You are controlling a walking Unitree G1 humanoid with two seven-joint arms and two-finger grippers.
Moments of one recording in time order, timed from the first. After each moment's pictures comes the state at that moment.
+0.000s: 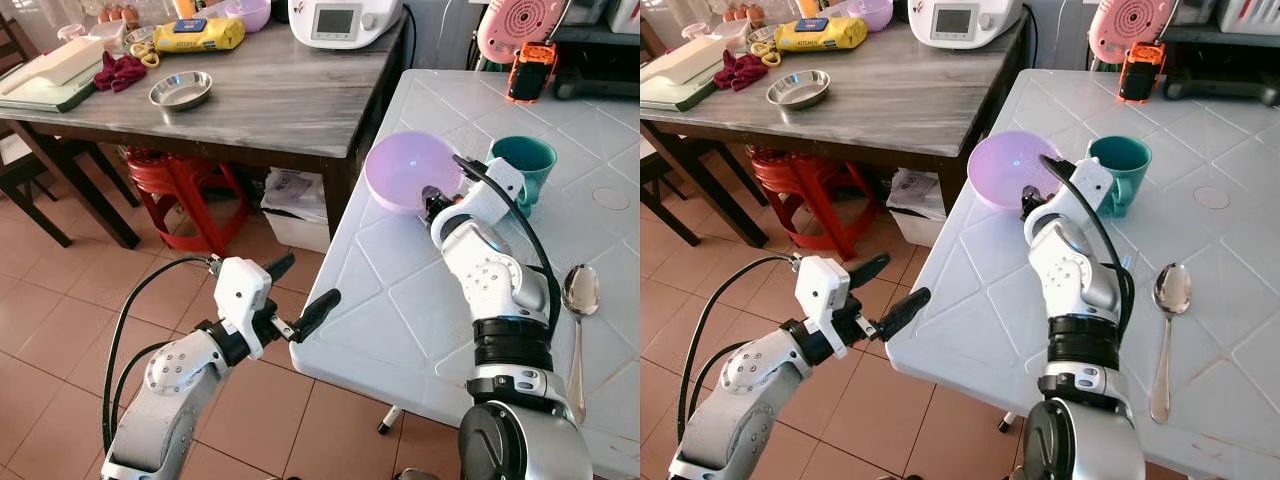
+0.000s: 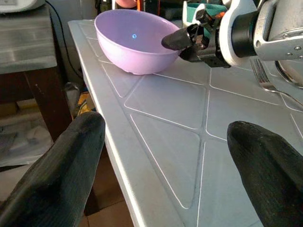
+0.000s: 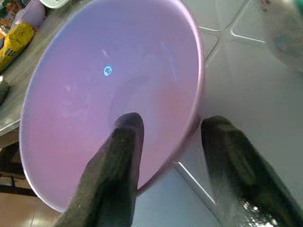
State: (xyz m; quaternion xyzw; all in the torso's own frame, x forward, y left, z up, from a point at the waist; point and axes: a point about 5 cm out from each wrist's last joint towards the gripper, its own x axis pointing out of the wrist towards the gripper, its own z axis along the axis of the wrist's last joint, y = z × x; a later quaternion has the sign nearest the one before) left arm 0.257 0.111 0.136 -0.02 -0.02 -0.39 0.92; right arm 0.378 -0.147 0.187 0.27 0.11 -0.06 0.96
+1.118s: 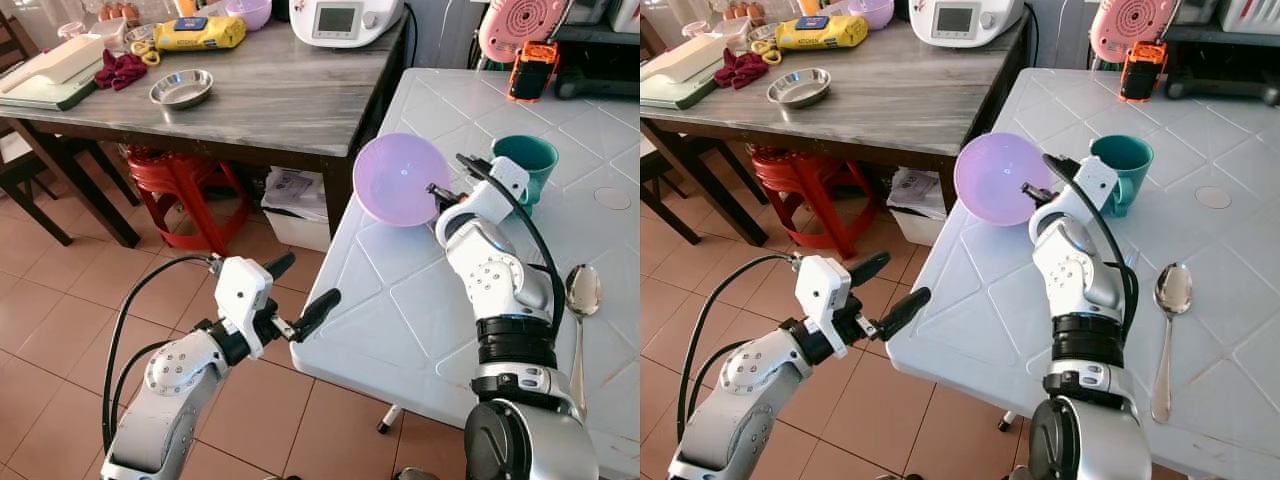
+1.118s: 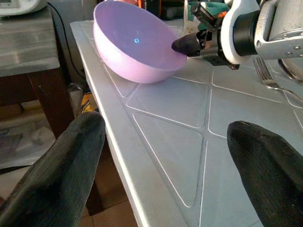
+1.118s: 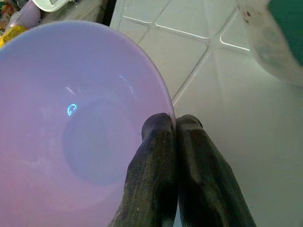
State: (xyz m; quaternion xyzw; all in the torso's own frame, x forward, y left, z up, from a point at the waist) left arm 0.257 0.111 0.138 -0.01 -0.03 -0.39 0.92; right arm 0.378 -0.156 0.184 0.26 0.10 -0.08 0.96
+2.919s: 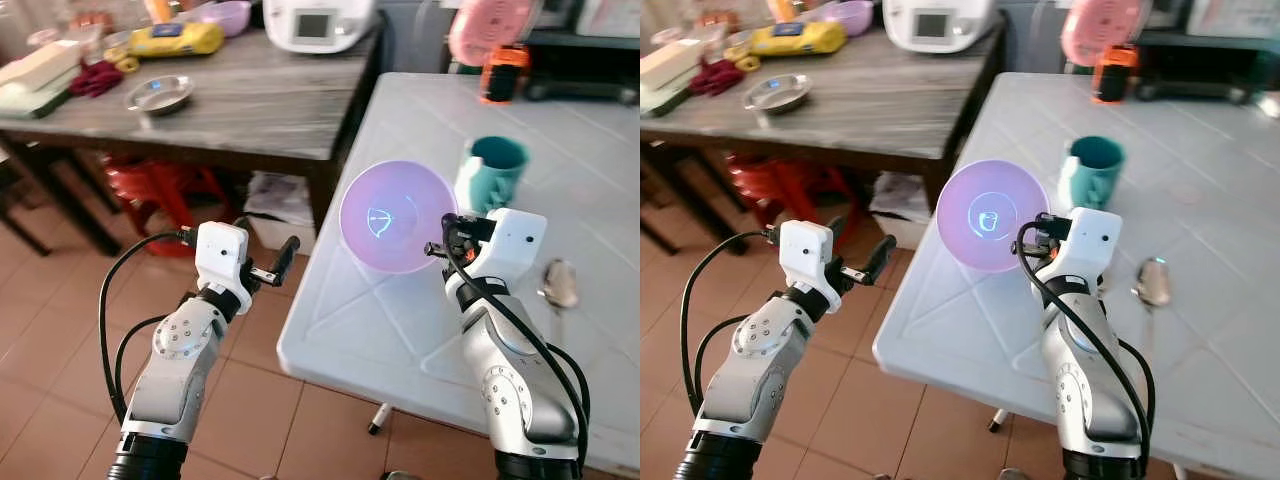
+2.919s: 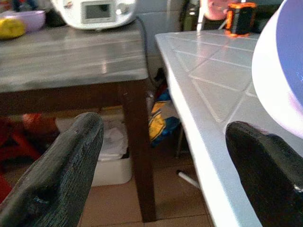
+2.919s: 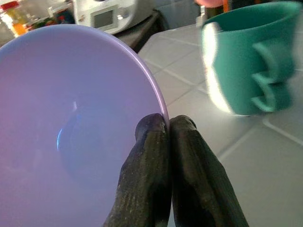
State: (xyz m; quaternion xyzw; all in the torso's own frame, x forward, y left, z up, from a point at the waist) left arm 0.301 0.130 0.142 0.00 -0.04 -0.20 0.98; right arm 0.290 -0.143 0.174 0.11 -0.02 0.00 0.99
